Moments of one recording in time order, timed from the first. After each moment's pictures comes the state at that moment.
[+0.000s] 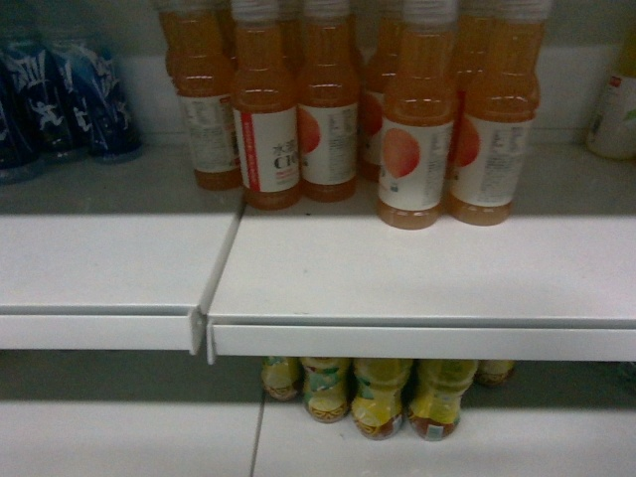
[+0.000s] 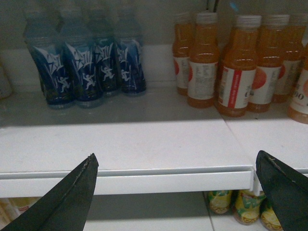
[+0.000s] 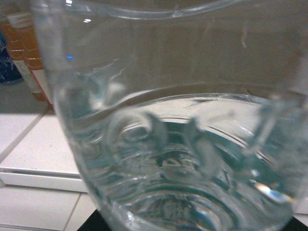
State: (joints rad) left arm 0.00 0.01 0.01 0.00 0.00 0.00; right arm 0.05 0.60 0.26 0.19 -0.11 0.06
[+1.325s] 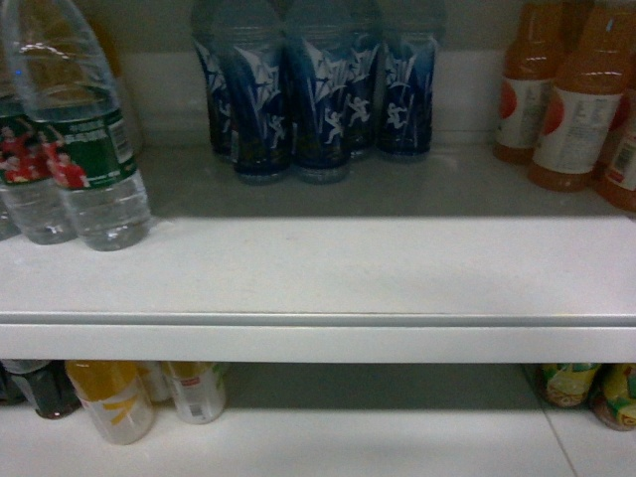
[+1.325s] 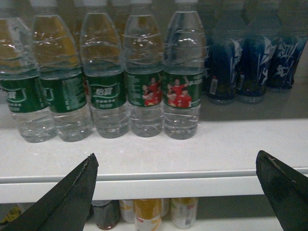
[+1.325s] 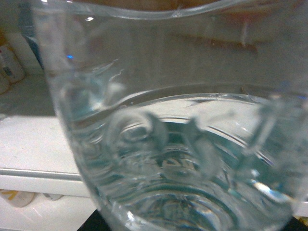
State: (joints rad) left arm 0.00 0.01 0.01 0.00 0.00 0.00; right arm 0.05 0.60 0.26 0.19 -0.11 0.06
